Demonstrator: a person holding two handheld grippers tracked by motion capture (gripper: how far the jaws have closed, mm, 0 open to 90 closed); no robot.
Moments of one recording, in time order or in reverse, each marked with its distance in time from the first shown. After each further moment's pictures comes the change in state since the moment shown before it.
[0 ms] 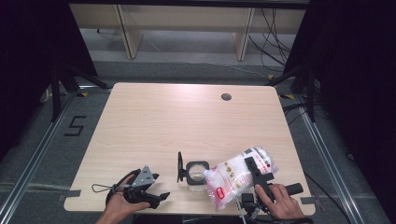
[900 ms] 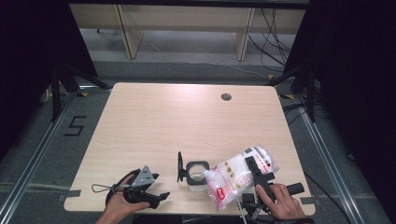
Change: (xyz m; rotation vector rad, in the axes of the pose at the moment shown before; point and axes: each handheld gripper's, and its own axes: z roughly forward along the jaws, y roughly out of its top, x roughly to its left) left arm -0.001 0.000 0.000 -0.008 0.001 -0.008; right arm -0.006 -0.001 -0.002 -0.004 -0.015 -0.038
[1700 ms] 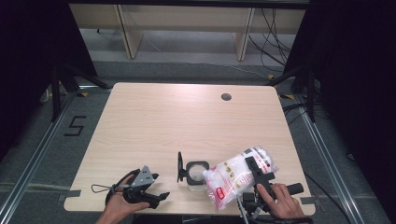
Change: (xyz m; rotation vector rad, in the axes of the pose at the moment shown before) left arm 0.001 0.000 -0.001 0.014 0.007 0.015; right arm 0.005 -0.002 0.006 -0.077 -0.018 0.109
